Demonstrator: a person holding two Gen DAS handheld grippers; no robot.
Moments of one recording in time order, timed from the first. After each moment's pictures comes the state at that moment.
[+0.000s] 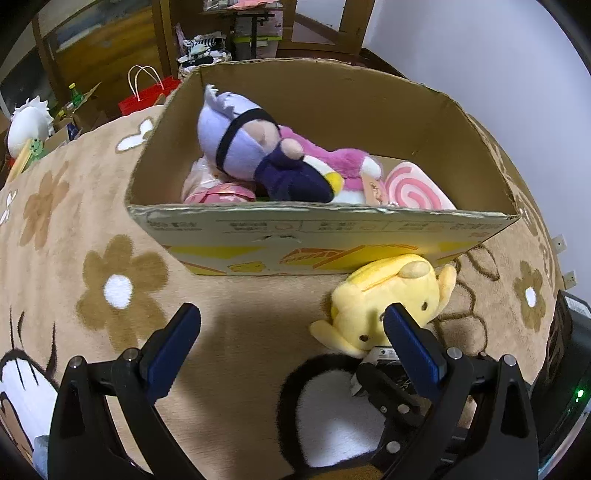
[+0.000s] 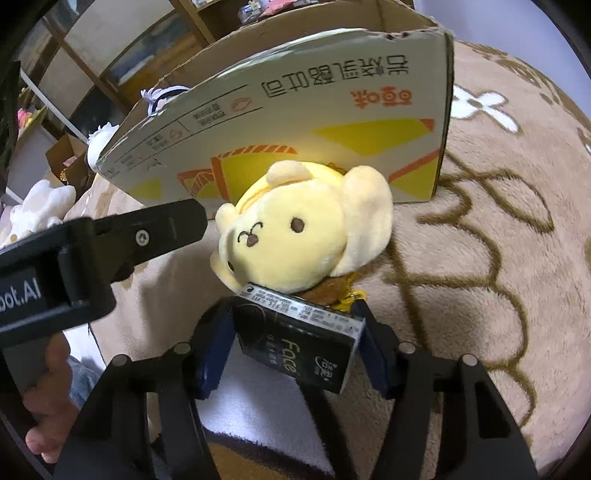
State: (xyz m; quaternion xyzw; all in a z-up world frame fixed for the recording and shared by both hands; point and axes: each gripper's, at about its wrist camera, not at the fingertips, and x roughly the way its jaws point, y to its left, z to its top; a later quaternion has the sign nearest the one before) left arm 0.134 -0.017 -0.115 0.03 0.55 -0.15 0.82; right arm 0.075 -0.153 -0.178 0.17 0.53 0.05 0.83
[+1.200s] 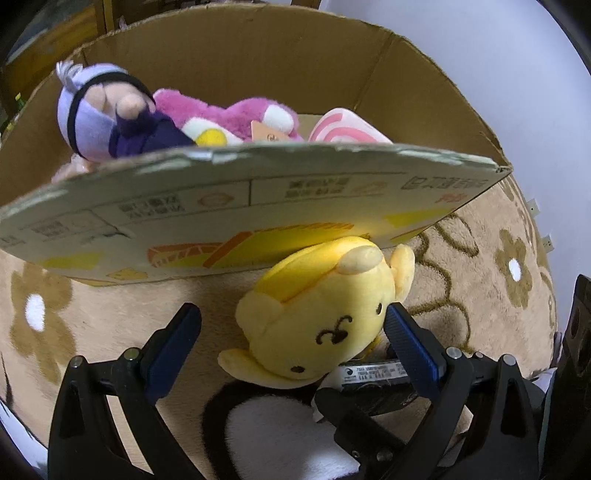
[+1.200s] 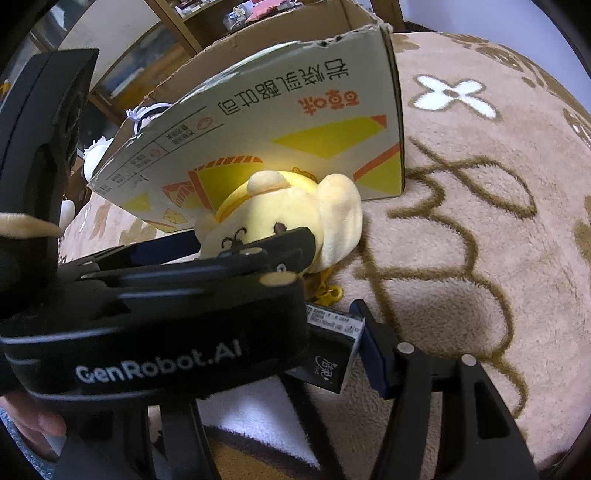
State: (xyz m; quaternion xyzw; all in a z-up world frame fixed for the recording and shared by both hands) left arm 0.138 -0.071 -0.157 0.03 0.57 -0.24 0.78; right arm 0.066 -0.169 -0.175 0.20 0.53 0.04 0.83
